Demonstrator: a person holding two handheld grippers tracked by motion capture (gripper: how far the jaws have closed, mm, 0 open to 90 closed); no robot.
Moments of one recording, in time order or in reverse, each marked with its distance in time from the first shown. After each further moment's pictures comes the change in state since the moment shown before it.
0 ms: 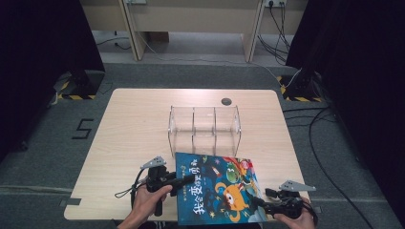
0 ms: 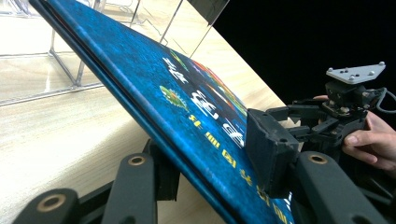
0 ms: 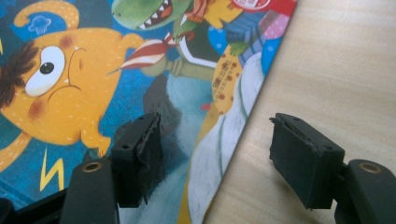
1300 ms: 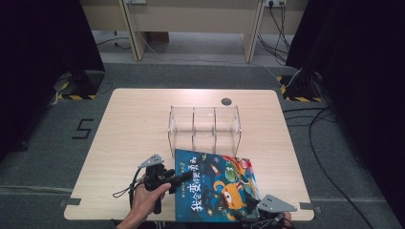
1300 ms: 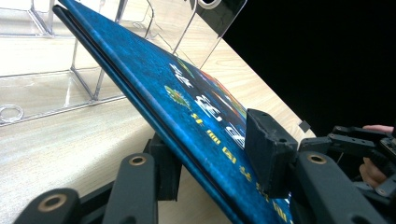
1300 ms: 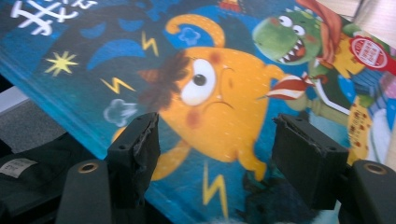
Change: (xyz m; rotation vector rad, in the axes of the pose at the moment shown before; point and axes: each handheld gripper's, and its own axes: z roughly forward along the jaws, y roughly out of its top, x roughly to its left) left arm -0.001 0.006 -0.005 -0.034 0.044 0.017; right arm 0.092 -0.003 0.005 -0.100 0.022 -0.196
